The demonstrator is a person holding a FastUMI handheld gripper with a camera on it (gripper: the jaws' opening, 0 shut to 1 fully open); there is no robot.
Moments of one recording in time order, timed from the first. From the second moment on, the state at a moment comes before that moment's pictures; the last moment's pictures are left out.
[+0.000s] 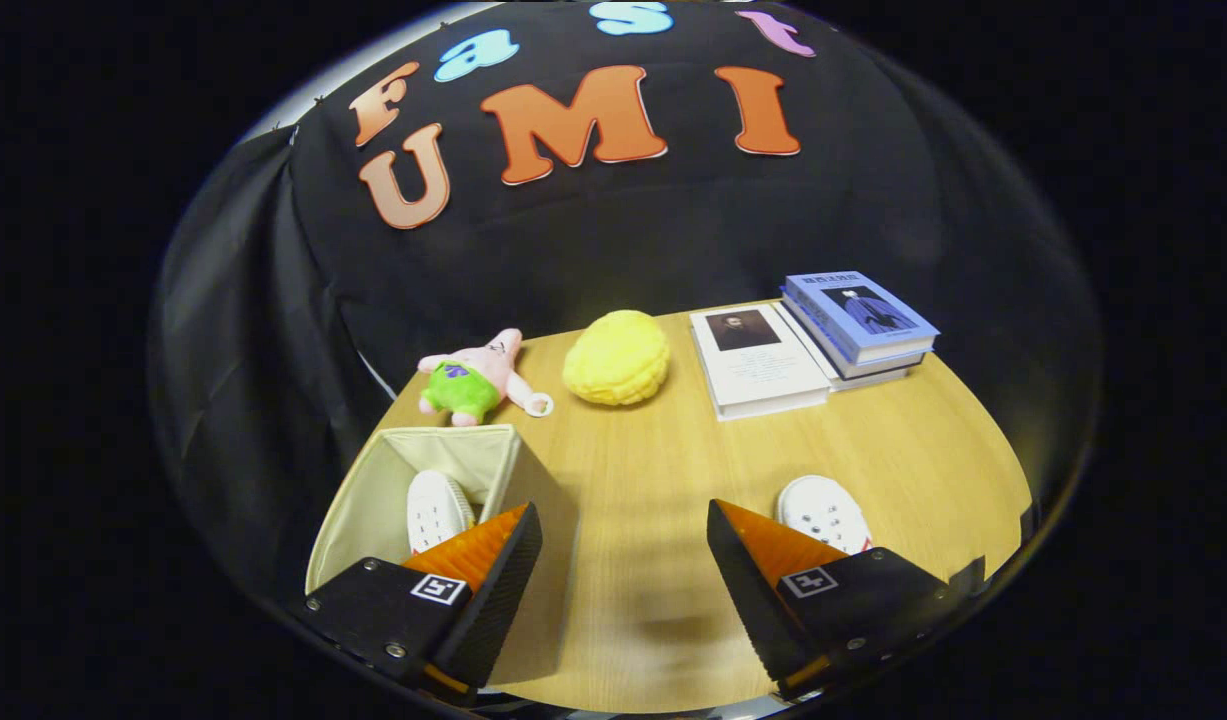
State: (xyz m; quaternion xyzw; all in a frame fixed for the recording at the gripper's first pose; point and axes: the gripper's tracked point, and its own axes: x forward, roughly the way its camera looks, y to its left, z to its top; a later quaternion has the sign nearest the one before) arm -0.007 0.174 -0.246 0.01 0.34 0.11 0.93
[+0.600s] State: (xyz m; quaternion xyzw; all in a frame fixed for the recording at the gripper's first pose) arm -0.024 0.012 -0.304 0.02 0.39 -0.03 0.92
